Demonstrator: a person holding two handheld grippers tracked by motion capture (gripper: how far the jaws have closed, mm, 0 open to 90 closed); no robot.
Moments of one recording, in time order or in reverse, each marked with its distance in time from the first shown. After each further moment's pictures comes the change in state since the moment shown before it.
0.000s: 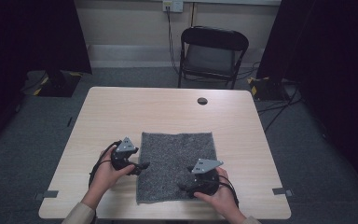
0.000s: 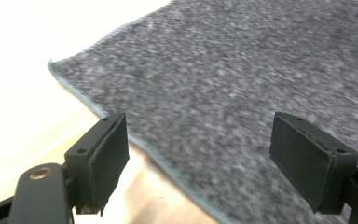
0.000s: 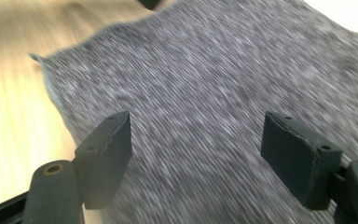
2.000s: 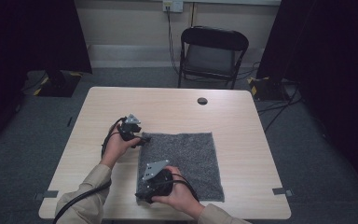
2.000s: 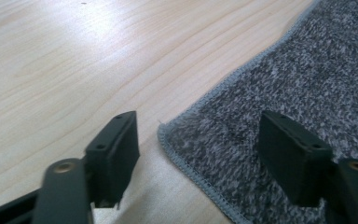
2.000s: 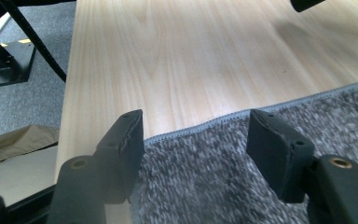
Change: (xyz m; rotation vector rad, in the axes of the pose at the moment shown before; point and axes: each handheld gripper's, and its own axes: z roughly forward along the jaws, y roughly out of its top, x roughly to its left) left arm 0.073 0.036 0.057 0.053 0.077 -0.054; right arm 0.063 0.065 0.092 0.070 0.254 -0.201
